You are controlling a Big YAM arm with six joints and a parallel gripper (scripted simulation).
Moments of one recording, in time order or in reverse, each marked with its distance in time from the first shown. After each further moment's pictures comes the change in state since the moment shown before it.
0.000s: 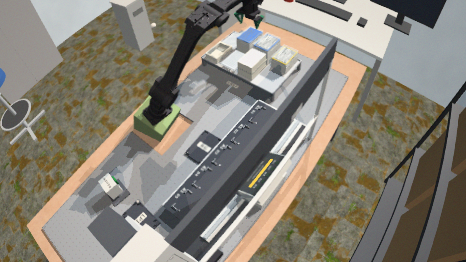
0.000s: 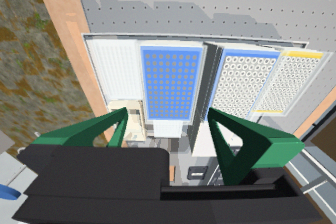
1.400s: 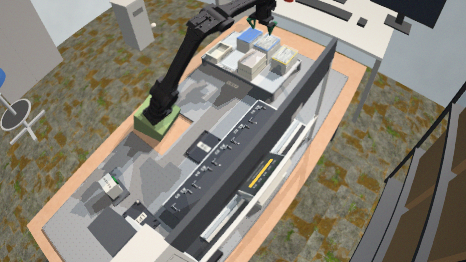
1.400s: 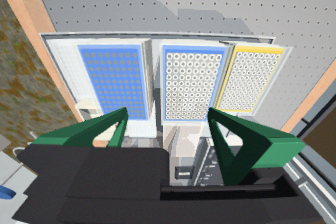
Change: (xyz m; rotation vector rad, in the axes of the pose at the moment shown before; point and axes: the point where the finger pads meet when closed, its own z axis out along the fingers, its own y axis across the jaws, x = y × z) arm 0.003 -0.078 0.005 0.002 0.008 0.004
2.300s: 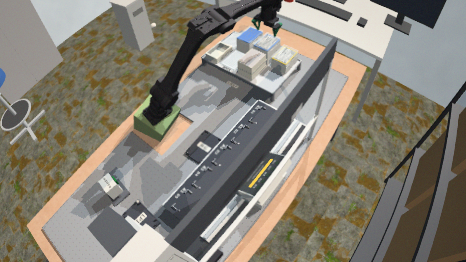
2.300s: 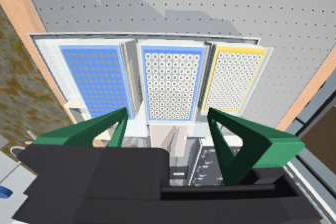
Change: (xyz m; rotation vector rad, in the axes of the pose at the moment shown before) arm -0.001 -0.028 -0.003 -0.003 -0.003 -0.008
